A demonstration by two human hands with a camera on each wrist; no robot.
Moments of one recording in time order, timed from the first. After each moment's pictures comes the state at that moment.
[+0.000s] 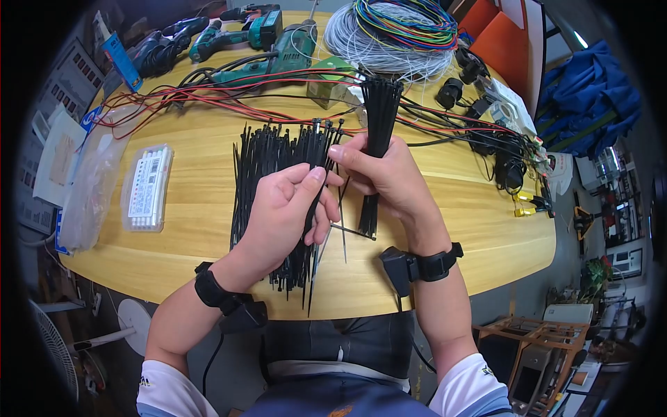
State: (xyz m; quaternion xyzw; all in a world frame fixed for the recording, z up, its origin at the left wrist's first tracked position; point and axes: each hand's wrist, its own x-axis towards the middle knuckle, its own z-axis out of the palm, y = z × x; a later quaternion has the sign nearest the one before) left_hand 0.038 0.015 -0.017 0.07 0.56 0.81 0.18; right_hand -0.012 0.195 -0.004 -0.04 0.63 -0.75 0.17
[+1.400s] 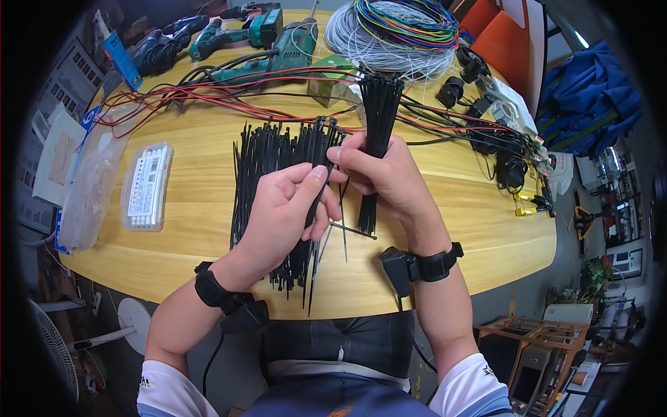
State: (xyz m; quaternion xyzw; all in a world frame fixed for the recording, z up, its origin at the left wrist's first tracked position) left_hand 0.038 0.016 -0.021 0.07 0.56 0.81 0.16; right_hand -0.011 0.192 -0.003 -0.04 0.63 -0.75 0.17
